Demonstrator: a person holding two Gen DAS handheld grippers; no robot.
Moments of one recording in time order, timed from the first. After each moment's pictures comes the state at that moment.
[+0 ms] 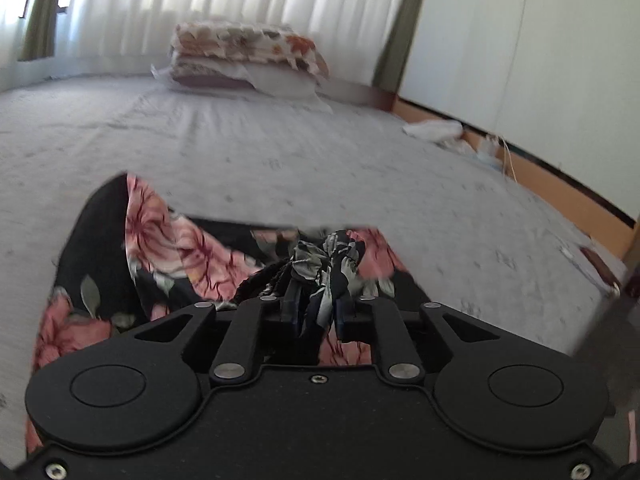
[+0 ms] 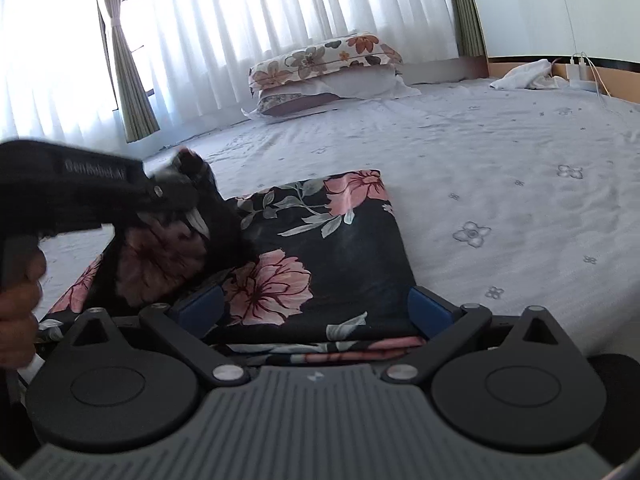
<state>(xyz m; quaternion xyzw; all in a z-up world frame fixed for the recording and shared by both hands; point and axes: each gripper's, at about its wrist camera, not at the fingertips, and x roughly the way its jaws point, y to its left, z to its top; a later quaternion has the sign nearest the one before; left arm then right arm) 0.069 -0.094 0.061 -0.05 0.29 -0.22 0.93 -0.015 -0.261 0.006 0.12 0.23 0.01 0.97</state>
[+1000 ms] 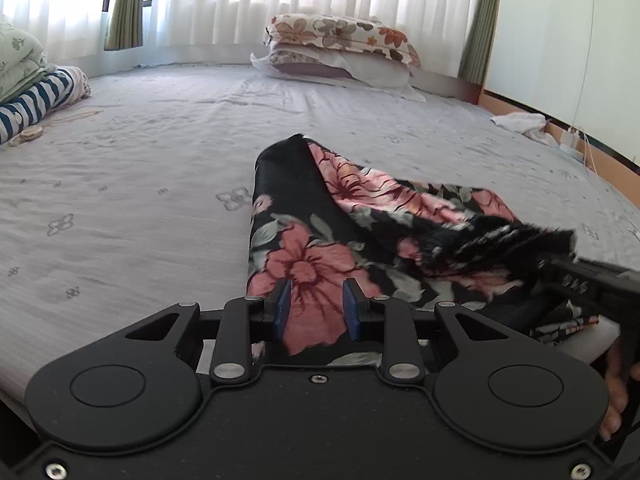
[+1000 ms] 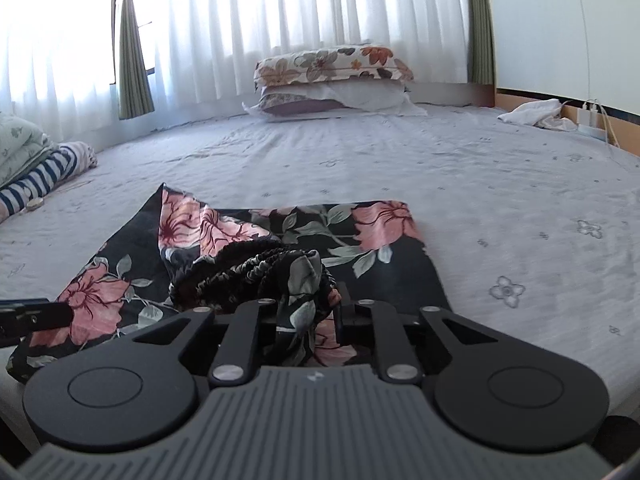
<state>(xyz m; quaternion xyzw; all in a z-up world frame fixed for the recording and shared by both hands) 0.020 0.017 0.036 -0.03 0.30 -0.09 0.95 0.023 -0.217 0.020 0.05 0.22 -0.02 0.97</state>
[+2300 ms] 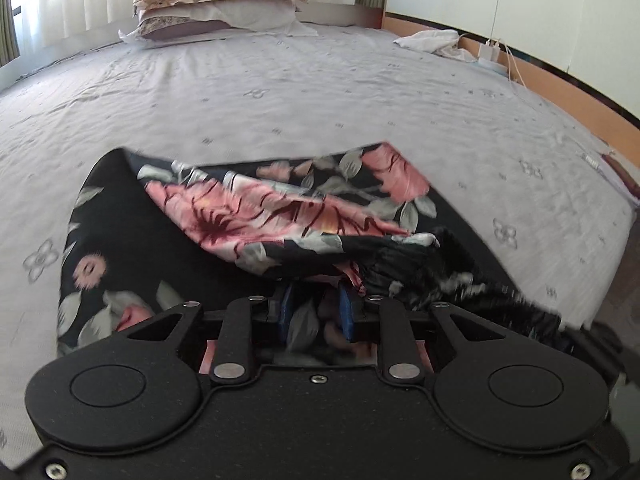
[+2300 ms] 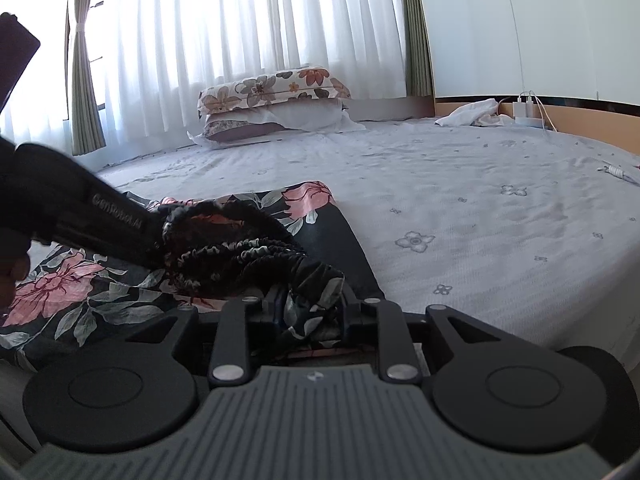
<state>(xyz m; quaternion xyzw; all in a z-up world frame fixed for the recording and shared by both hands) 0.114 -0.107 0.036 0.05 0.36 -0.23 0.90 -0.022 -0.242 -0.020 0.08 0.18 -0.09 0.98</state>
